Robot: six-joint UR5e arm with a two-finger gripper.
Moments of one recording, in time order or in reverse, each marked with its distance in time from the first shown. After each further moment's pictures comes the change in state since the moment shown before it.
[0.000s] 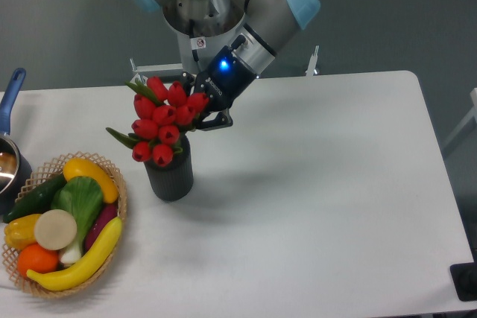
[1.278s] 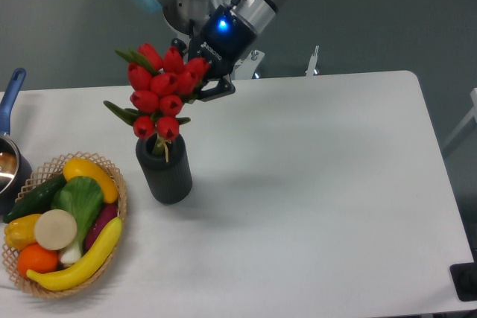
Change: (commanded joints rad) arm -0.005 0.106 0.060 0.000 -0.067 -0.287
